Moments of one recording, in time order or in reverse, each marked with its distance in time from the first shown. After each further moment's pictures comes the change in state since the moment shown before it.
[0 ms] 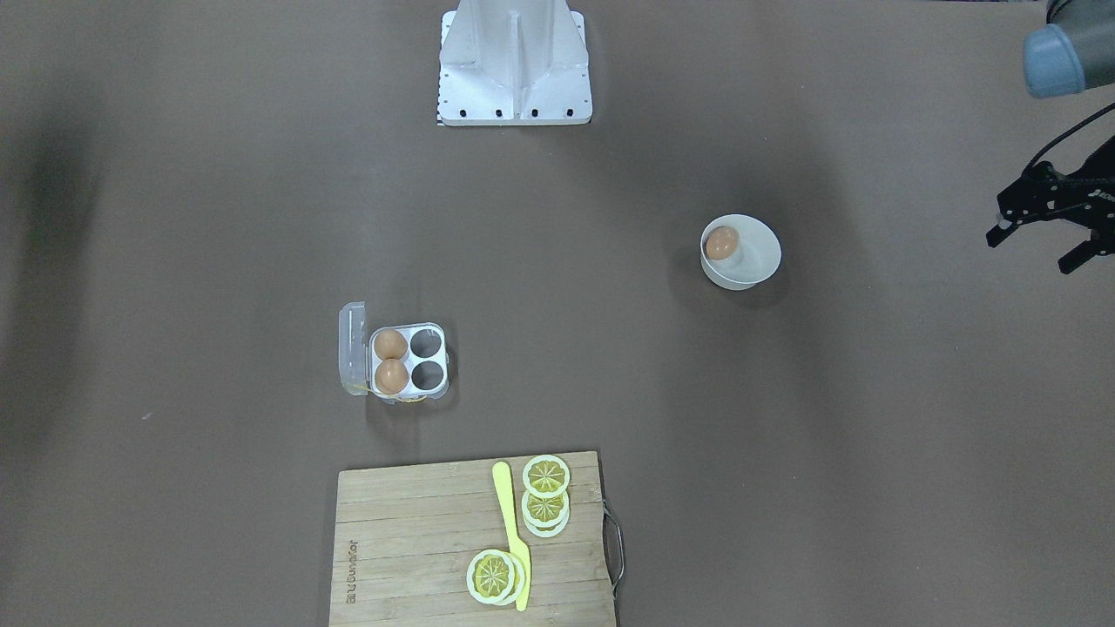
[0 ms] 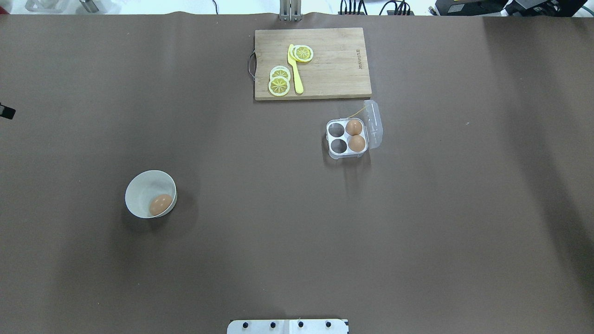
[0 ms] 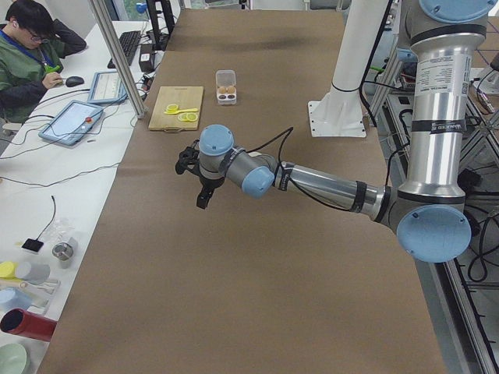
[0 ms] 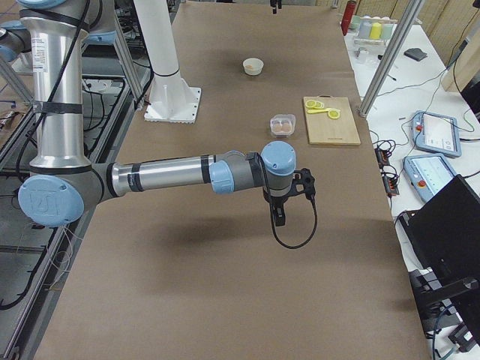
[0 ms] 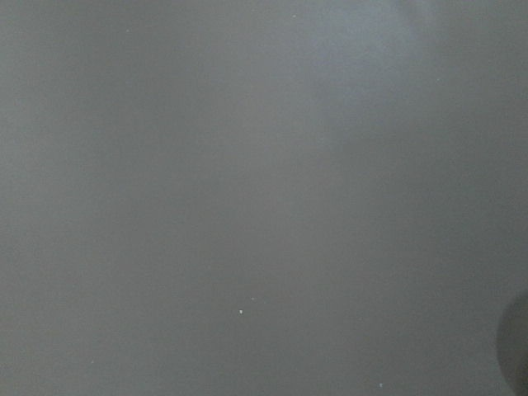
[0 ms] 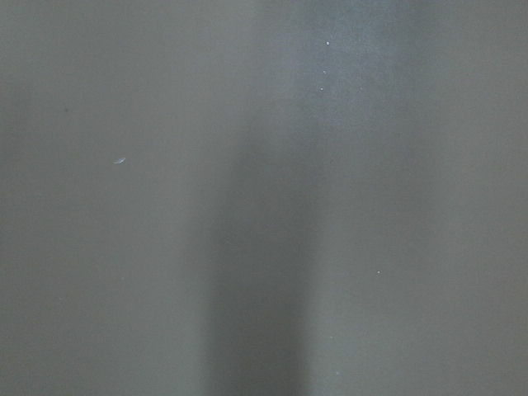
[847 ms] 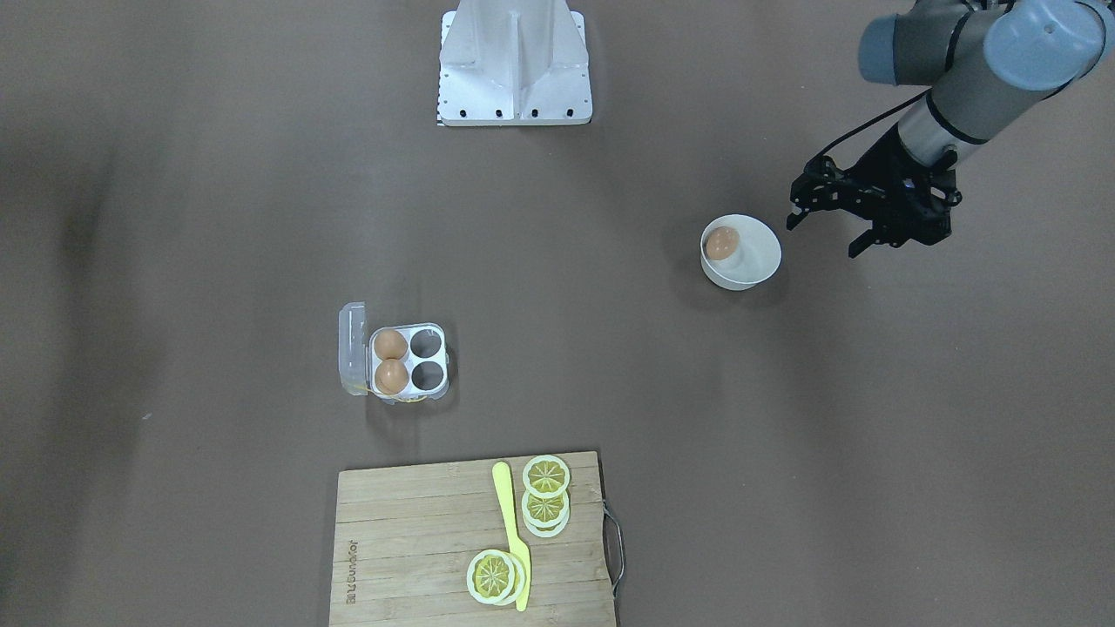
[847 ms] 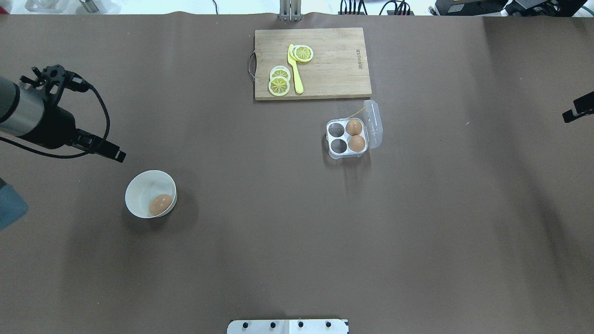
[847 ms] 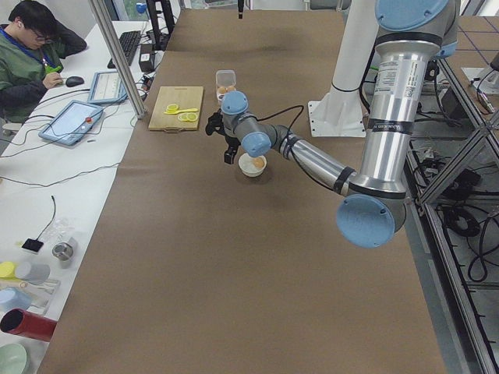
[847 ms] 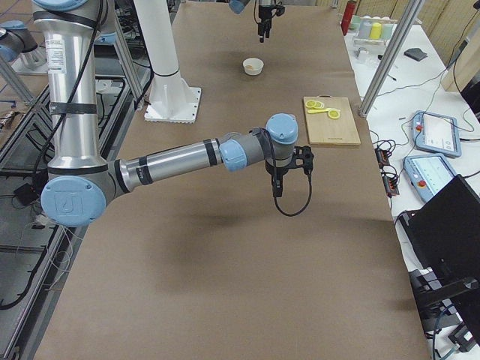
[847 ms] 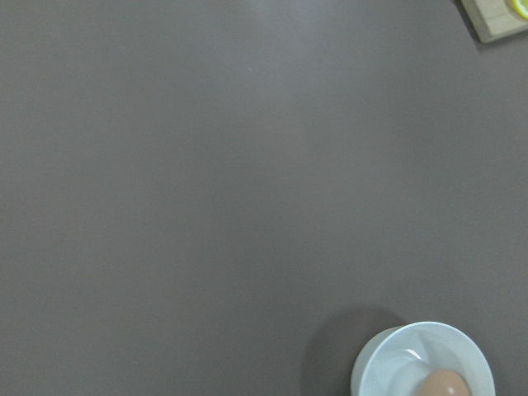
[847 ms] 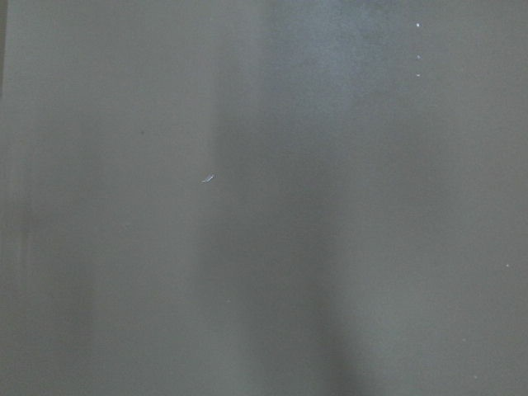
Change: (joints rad) left arm 0.376 -0.099 -0.089 0.000 0.136 -0.338; right arm -0.145 0.048 0.071 0.012 -0.010 0.283
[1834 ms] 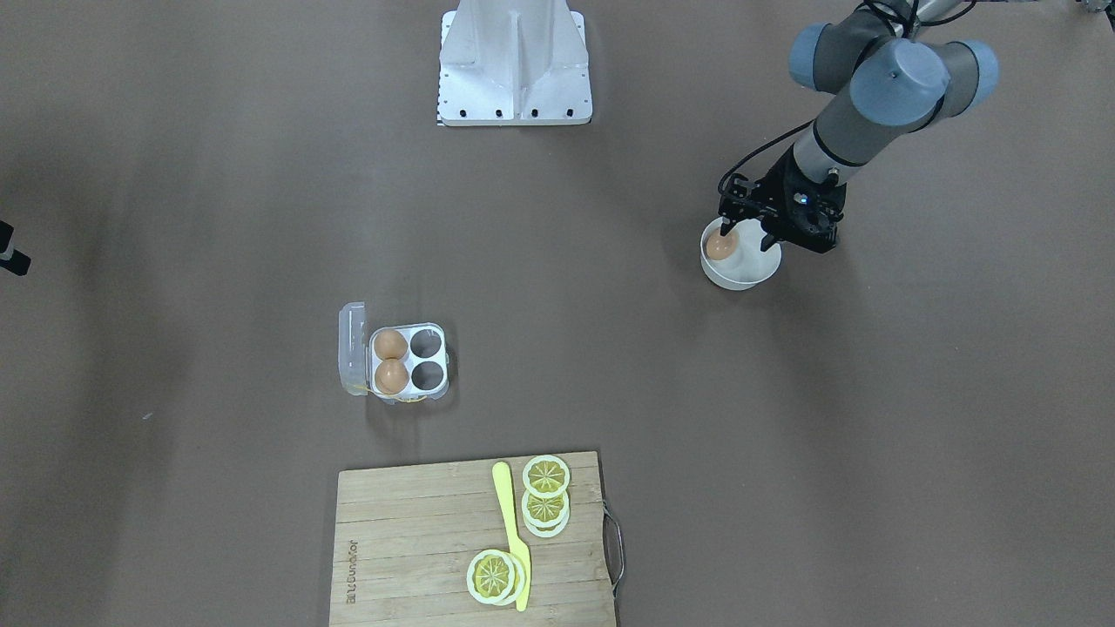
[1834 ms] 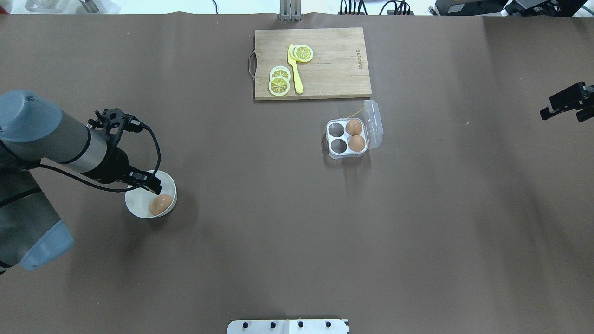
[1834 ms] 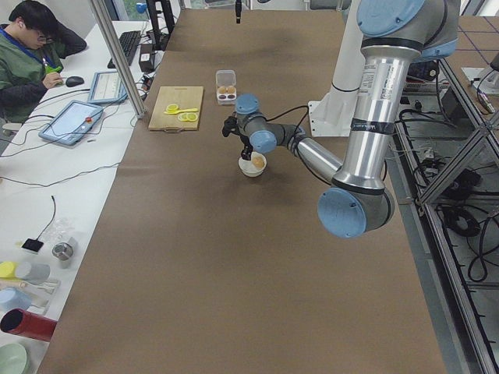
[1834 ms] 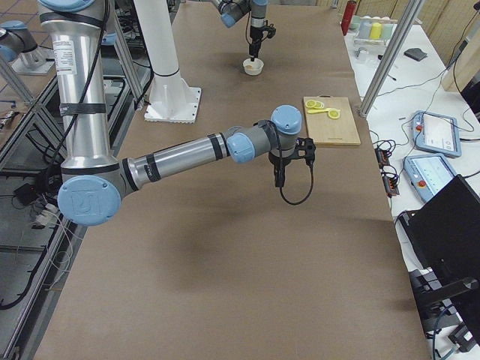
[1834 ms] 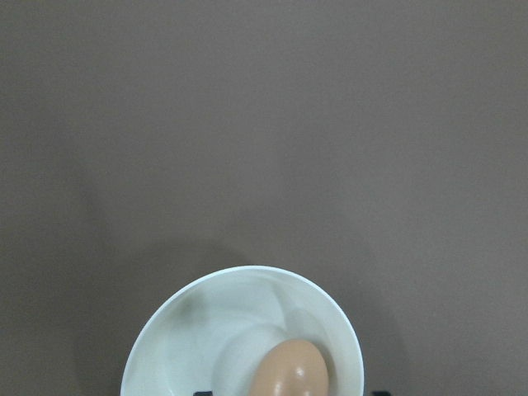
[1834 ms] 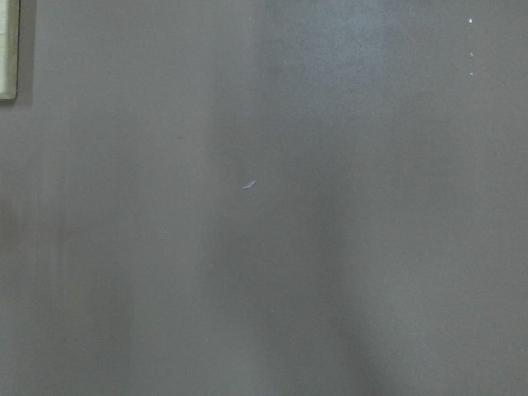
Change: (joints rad) left arm 0.169 -0.051 0.067 0.000 0.080 -0.127; right arm -0.046 0.039 -0.001 0.002 -0.002 0.072
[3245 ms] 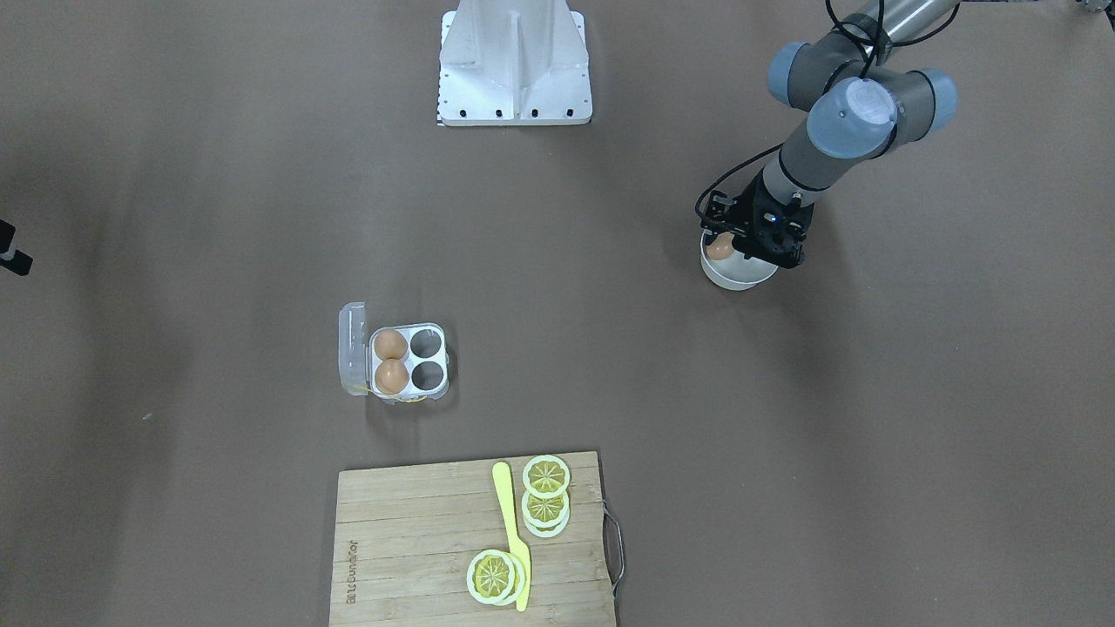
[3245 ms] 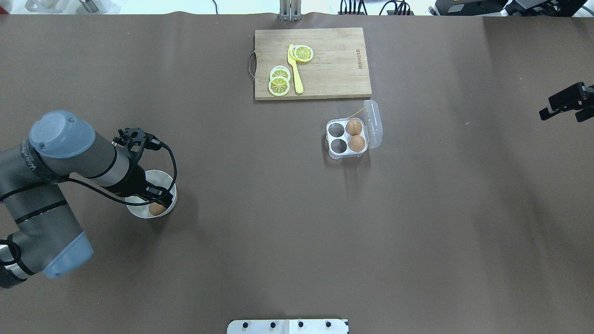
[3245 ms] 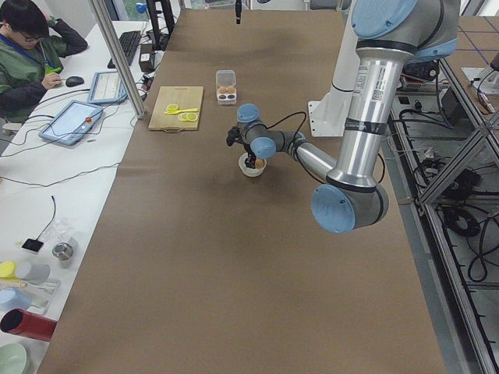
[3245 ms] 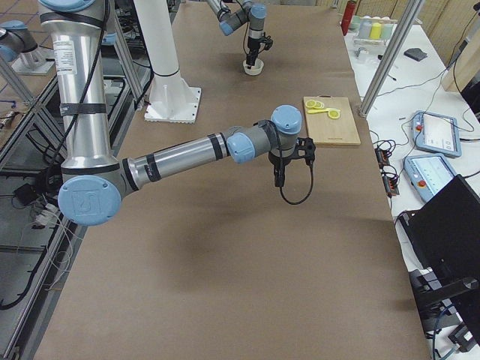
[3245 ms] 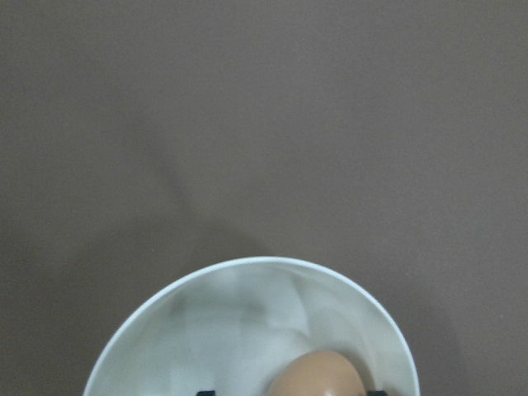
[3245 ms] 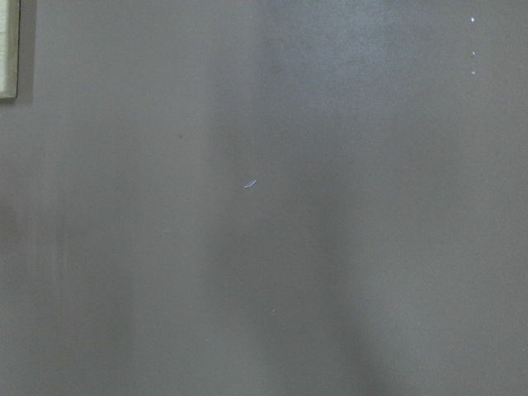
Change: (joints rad) left arm 0.078 -0.032 0.083 -0.006 0.043 -0.002; right arm -0.002 0.000 0.000 0.000 0.000 0.001
